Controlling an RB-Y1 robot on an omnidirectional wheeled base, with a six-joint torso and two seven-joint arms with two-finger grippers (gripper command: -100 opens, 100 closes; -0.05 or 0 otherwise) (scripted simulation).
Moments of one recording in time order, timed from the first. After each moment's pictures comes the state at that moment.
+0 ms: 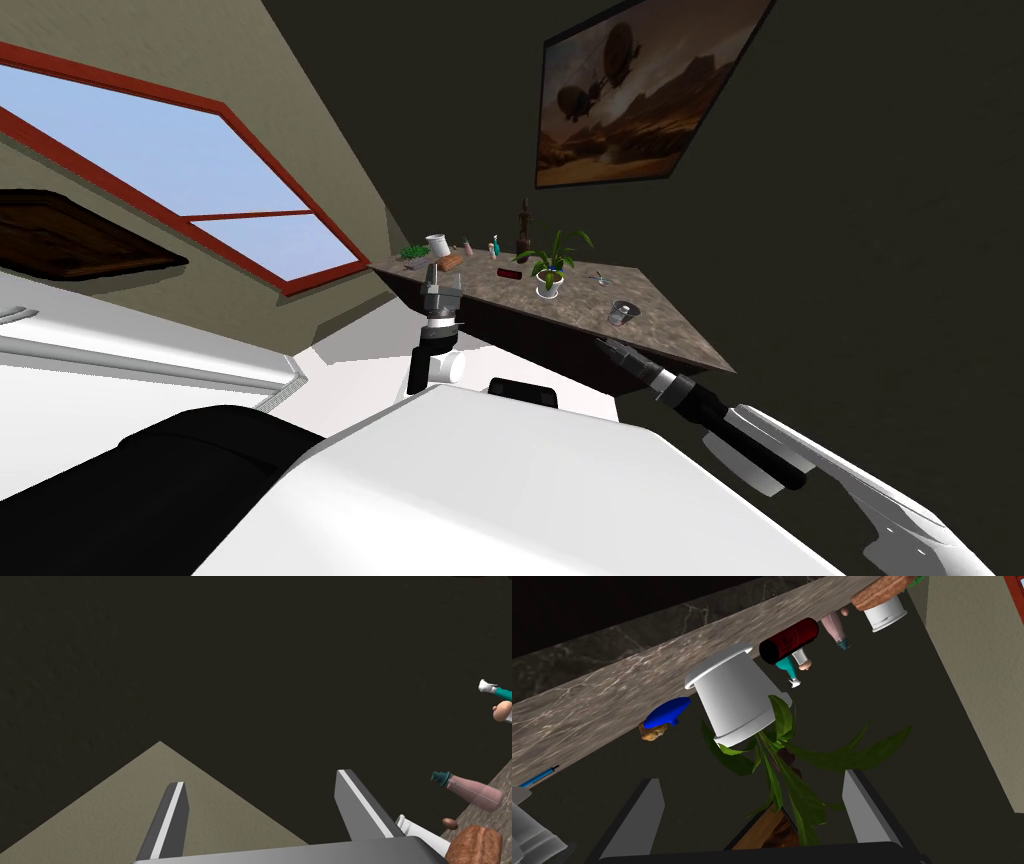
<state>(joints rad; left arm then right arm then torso) 0.48 -0.02 -0.07 -2.34 0.06 -0.40 0.15 0.51 -1.08 0.16 -1.84 0.20 -0.45 0.05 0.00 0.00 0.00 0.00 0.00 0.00</state>
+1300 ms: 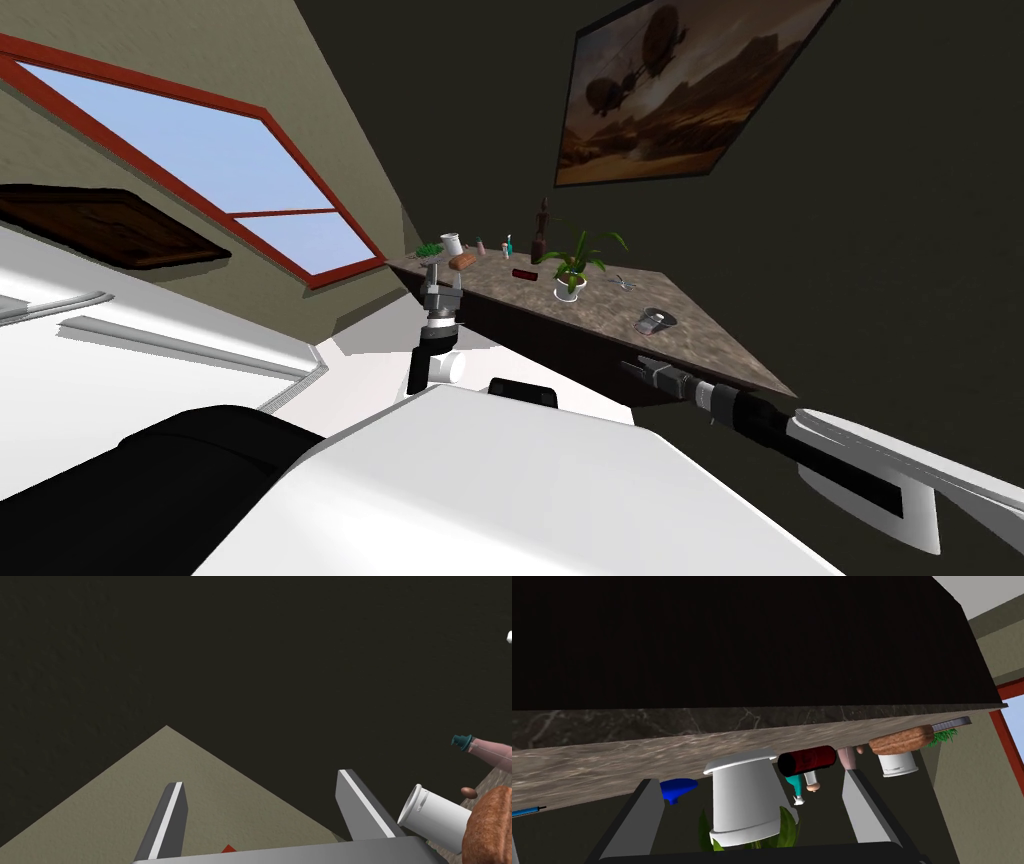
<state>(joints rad) 0.48 -0.02 -0.07 -2.34 0.06 -0.40 0.15 0.53 -1.42 0.25 -1.68 0.25 -0.44 0.10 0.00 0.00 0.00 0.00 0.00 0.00</state>
